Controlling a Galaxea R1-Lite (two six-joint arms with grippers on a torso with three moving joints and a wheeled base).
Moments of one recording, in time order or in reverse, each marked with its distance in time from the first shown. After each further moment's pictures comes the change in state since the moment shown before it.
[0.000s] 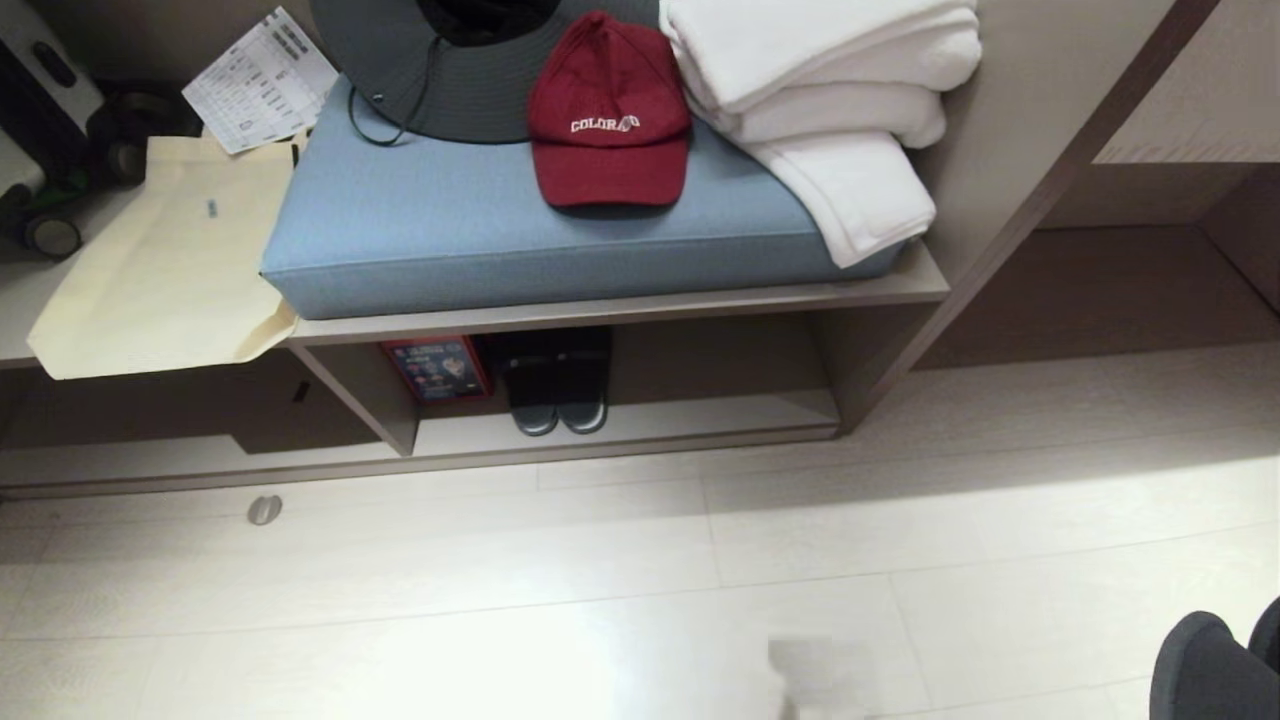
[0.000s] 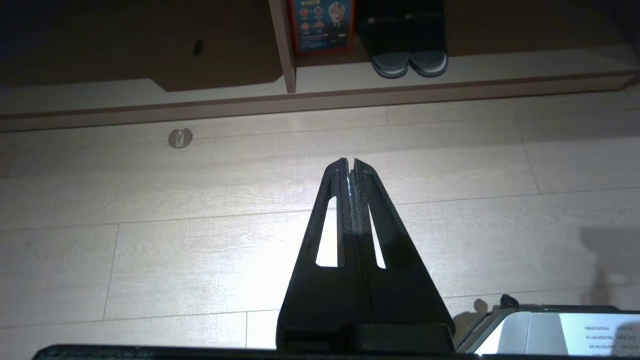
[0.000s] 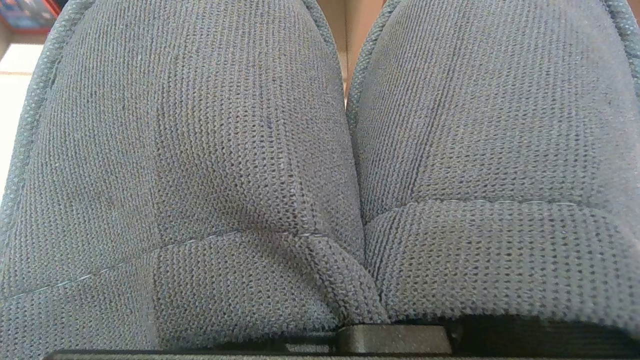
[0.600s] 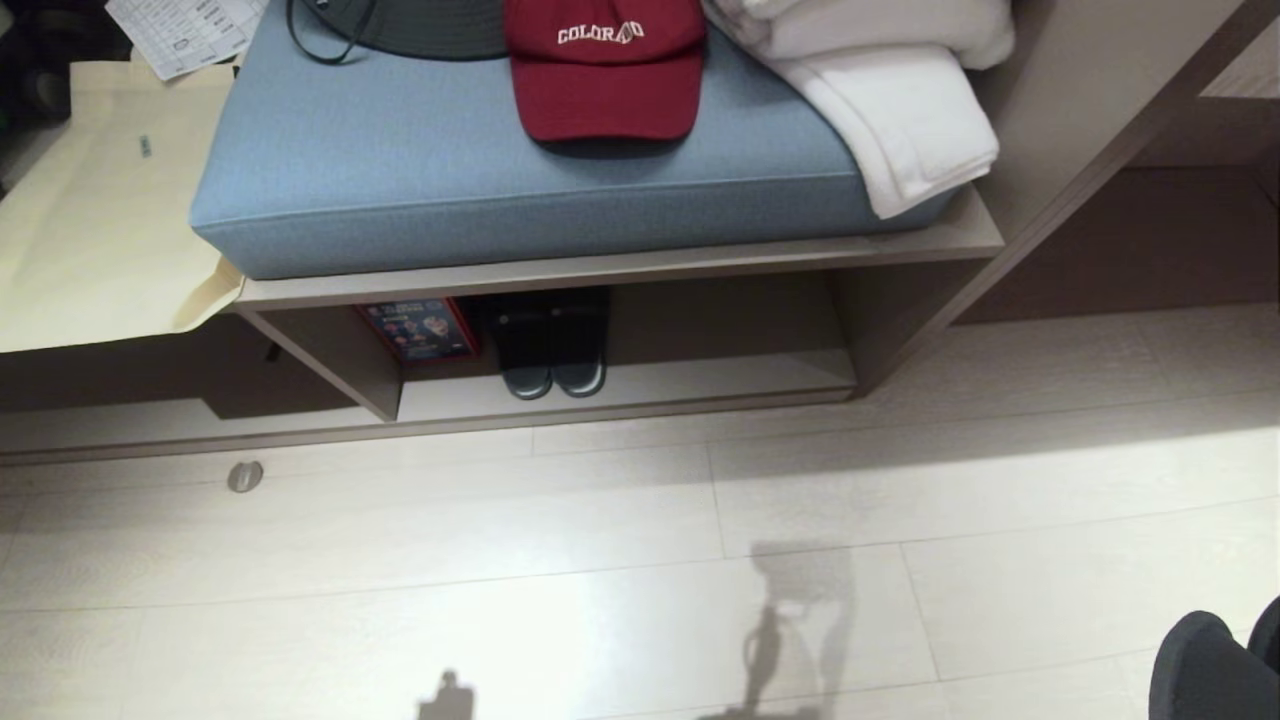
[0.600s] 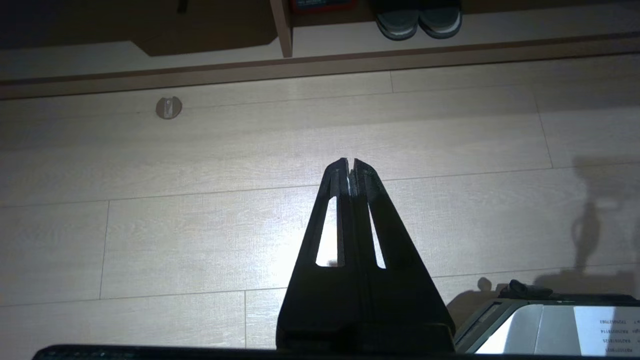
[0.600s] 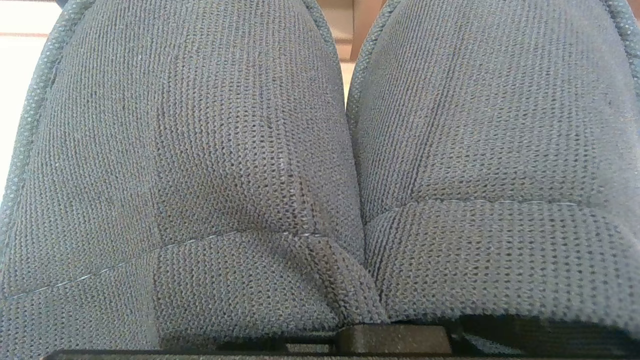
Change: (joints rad) left arm 0.000 0.000 0.000 -0.001 0.000 -0.001; right arm 0.000 0.000 0.000 0.000 0.000 -0.001
